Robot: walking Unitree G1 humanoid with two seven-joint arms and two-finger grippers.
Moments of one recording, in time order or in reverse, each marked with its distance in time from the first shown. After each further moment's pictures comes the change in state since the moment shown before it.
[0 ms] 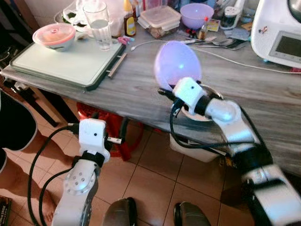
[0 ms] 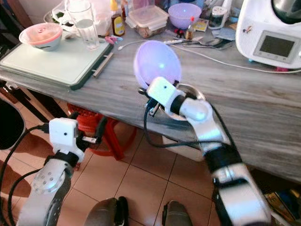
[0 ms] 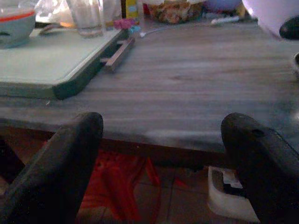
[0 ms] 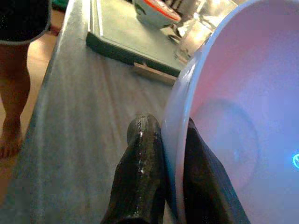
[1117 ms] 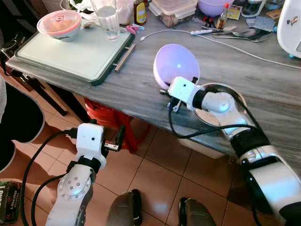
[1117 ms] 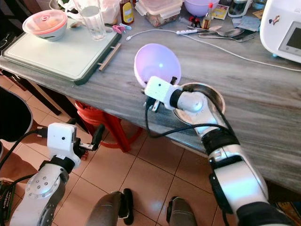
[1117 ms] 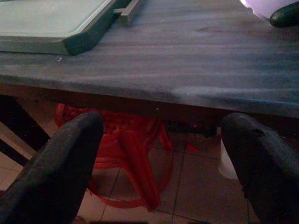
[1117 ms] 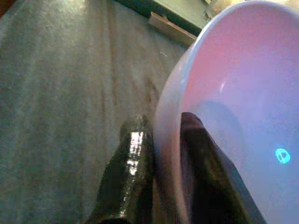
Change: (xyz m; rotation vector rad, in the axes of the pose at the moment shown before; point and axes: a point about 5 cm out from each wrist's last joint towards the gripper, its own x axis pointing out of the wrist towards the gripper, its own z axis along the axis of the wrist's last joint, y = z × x) left arm -0.009 0.004 -0.003 0.016 0.088 -0.011; right arm 0.011 -0.013 -0.016 -0.108 0.135 0.037
